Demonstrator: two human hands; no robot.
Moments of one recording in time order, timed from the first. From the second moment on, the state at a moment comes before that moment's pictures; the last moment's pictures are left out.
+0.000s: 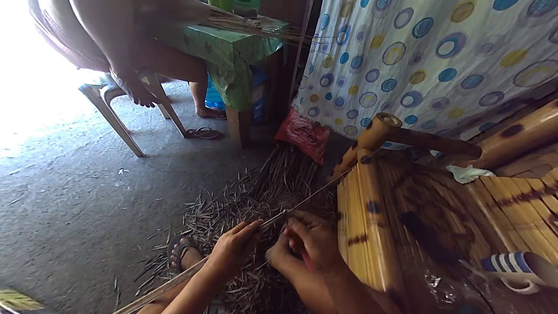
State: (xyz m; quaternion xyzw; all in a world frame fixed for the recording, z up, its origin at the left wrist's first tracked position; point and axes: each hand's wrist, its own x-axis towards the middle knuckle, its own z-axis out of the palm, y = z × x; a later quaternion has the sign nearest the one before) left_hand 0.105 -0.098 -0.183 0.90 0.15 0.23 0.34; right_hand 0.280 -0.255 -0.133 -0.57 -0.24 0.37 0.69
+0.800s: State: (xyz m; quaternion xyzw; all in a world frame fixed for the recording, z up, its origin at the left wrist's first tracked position) left_hand 0.100 -0.082 -0.181 0.88 0.15 0.09 0.44; right_hand 0.331 -0.268 -0.125 -0.58 -0.21 0.27 0.74
